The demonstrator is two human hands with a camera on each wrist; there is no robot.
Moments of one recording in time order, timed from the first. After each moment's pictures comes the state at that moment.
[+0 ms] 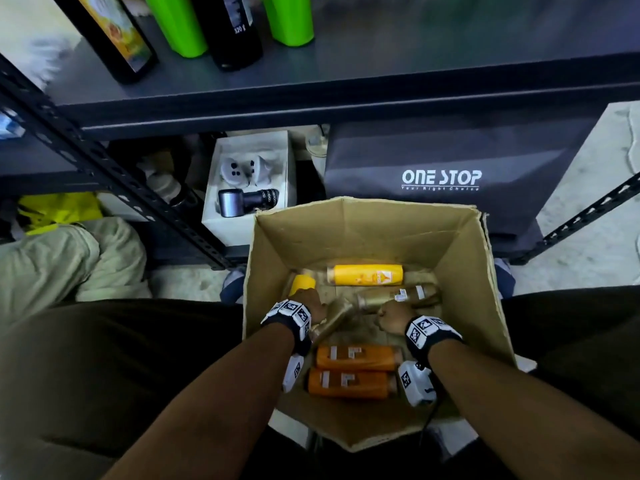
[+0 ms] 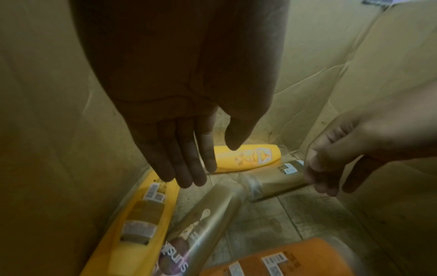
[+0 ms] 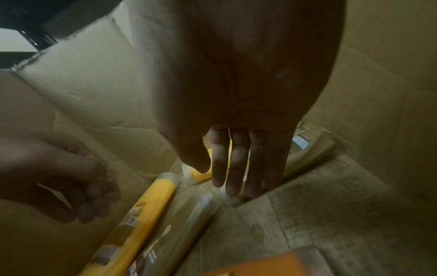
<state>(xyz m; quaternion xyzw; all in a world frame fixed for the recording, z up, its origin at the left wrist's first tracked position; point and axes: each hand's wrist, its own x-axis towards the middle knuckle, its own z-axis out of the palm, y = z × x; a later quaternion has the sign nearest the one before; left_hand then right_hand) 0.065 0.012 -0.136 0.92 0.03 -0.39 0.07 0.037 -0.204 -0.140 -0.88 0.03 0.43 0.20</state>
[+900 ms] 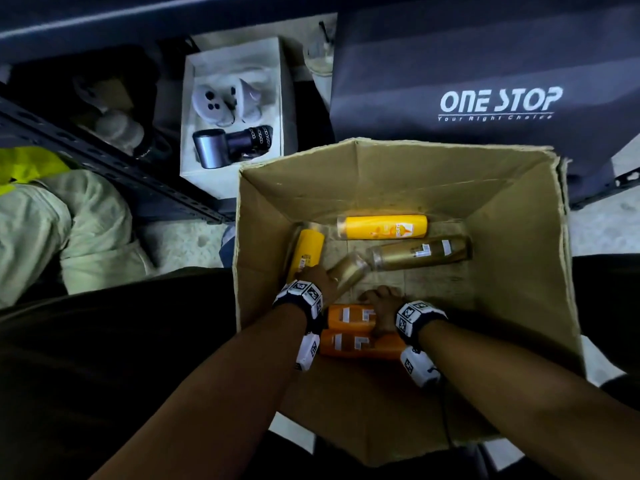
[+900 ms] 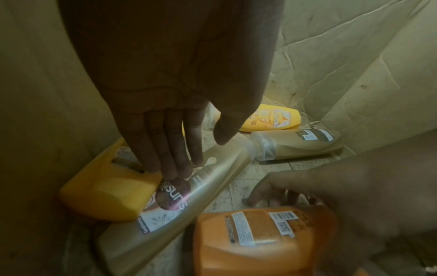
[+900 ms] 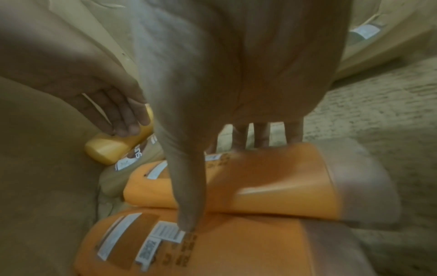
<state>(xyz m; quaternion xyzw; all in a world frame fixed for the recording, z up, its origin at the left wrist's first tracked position) 0.054 0.022 -0.202 0.89 0.10 -0.41 0.15 0.015 -0.170 -0.247 -0.83 -0.13 0.53 0.11</state>
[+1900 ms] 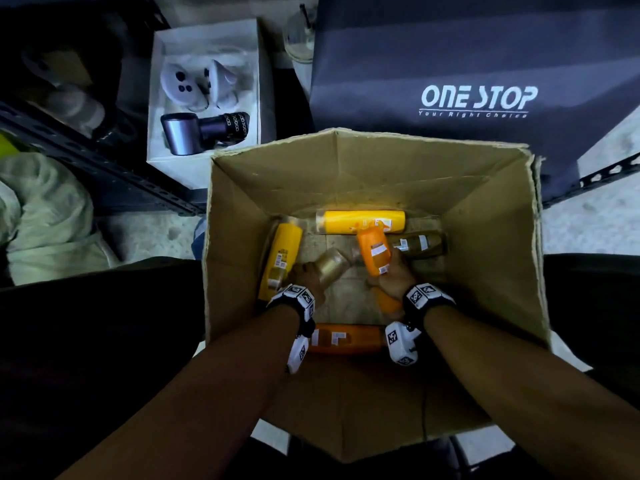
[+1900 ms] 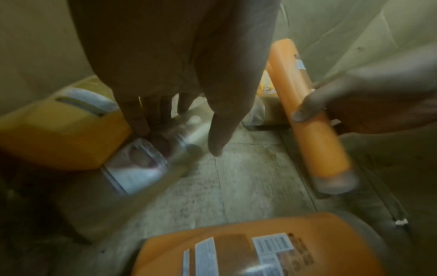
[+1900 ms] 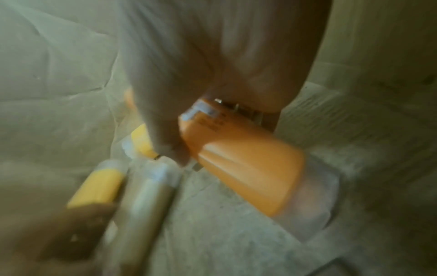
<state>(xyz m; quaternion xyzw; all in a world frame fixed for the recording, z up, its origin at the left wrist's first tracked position) 0.038 -0.003 -0.217 0.91 0.03 -0.41 0.09 0.043 -0.217 -0.246 -0.80 0.22 0.35 0.44</state>
